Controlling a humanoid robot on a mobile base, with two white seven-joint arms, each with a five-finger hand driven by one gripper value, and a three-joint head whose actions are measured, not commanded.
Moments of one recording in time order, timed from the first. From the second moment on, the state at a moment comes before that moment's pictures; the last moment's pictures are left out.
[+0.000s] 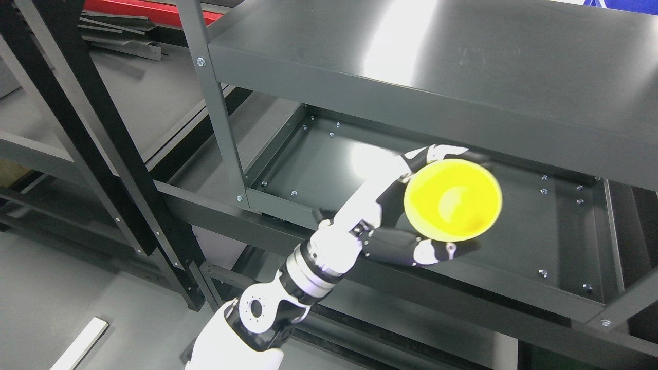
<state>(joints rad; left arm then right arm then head) -0.54 0.00 -0.59 -1.76 0.40 -0.33 -0.31 0.00 0.00 0.00 -0.24 0.00 0.09 -0.12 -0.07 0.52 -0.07</state>
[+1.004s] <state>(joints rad) -1.20 0.00 -0.62 -1.63 0.76 0.33 0.42 0.00 0.00 0.00 -0.24 0.00 0.09 -0.12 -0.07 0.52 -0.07</state>
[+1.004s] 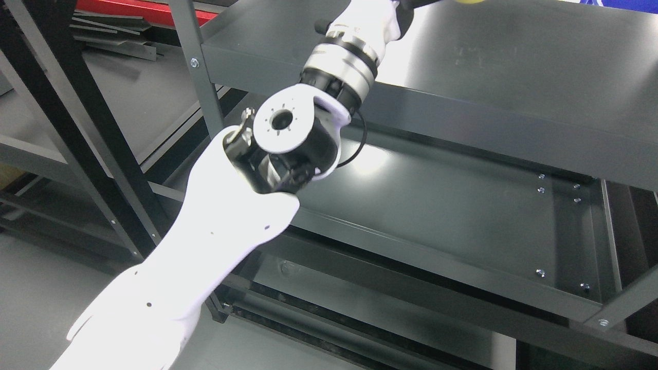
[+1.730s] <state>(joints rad) -1.30 0.00 -0.60 -1.46 0.91 0.69 0.43 0.00 0.00 0.00 -0.24 0.00 0.09 -0.12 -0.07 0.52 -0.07</state>
